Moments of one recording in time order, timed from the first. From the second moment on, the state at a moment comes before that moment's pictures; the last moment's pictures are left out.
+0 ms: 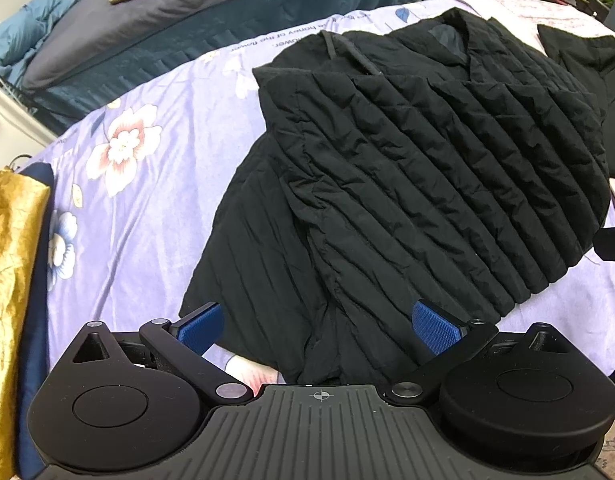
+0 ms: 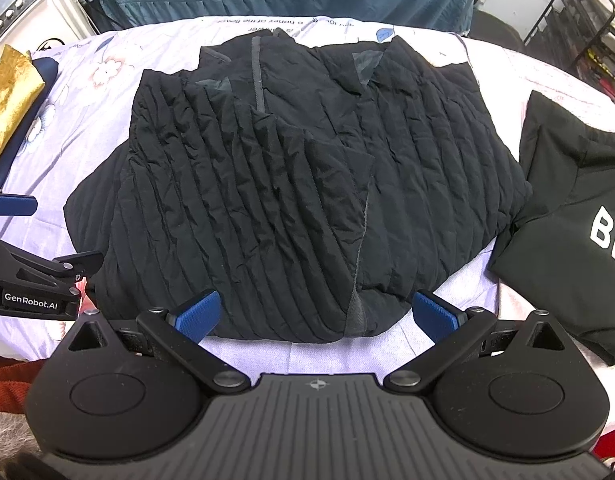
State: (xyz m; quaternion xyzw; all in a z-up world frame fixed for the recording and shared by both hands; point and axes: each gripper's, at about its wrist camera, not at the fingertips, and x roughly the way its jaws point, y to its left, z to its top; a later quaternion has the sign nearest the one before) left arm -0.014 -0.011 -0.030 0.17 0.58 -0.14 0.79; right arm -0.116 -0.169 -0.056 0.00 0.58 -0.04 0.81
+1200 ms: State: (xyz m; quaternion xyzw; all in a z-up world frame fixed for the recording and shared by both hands) left arm -0.012 -0.009 -0.041 0.16 0.59 -0.15 0.77; right arm -0.117 -0.171 -0.063 0.00 0.59 -0.04 0.81
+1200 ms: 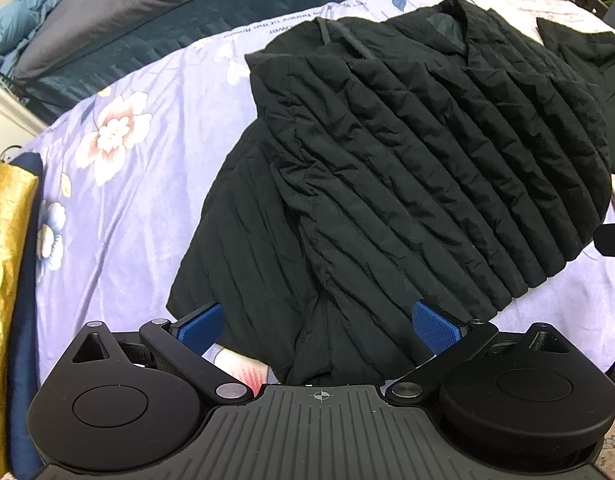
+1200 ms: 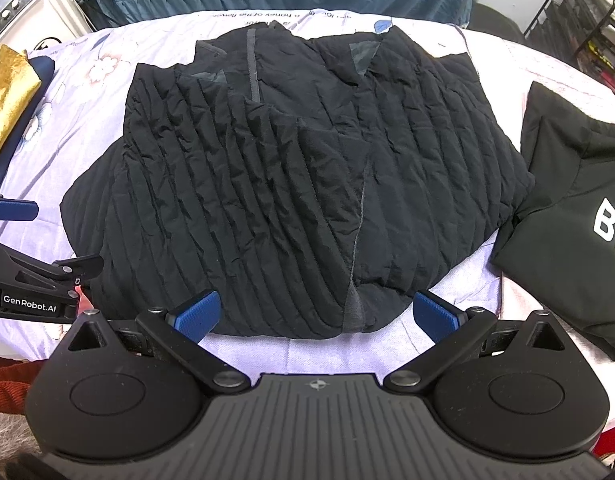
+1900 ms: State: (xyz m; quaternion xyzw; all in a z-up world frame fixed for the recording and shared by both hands) left arm 0.068 0.065 -0.045 0.10 0.55 -0.12 0.82; right arm -0.072 -0.239 -0.030 -0.04 0.50 -0.04 0.87
